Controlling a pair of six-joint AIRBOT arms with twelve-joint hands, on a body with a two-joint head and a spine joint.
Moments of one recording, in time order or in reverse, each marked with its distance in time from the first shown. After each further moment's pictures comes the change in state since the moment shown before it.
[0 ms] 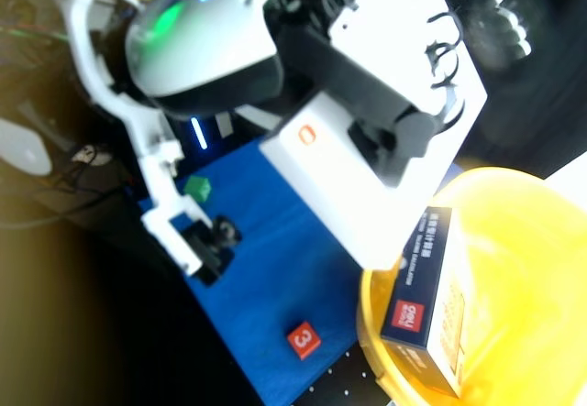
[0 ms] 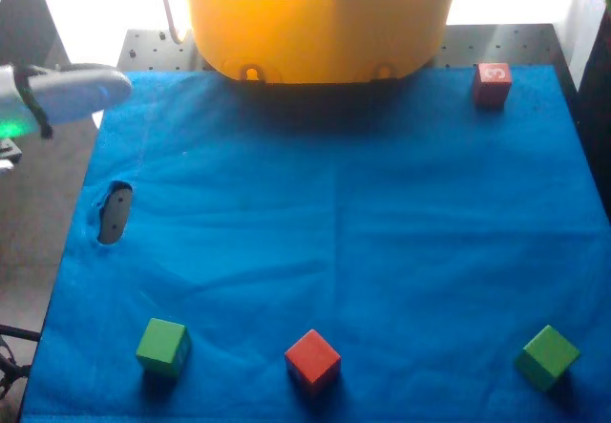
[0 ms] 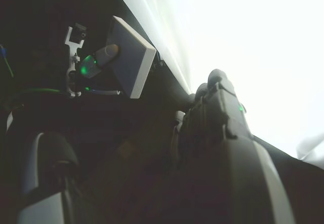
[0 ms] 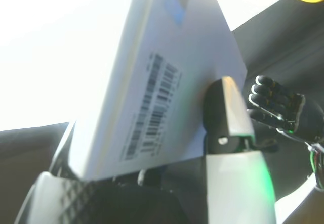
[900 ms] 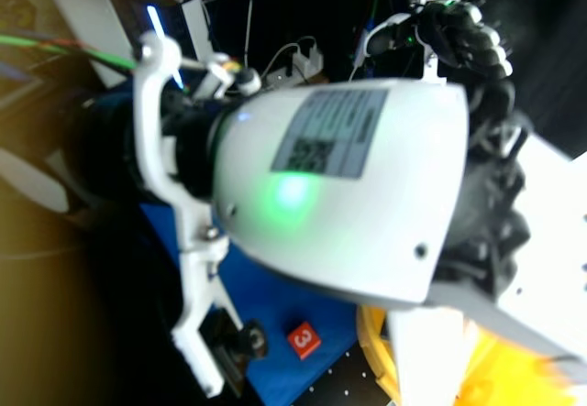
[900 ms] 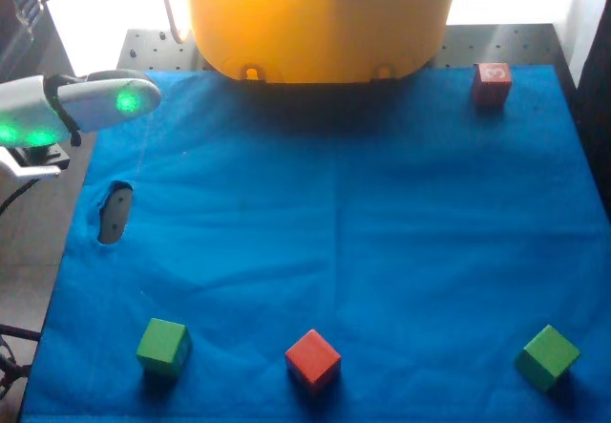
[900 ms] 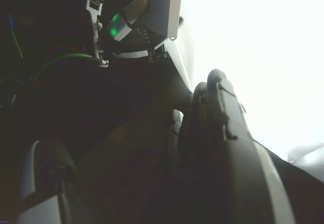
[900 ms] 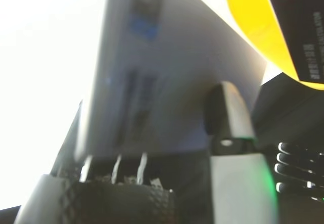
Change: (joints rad) left arm -0.020 -0.101 0.073 0.007 -0.052 -0.068; right arm 0.089 -0.175 0.272 0.025 -0.294 -0.023
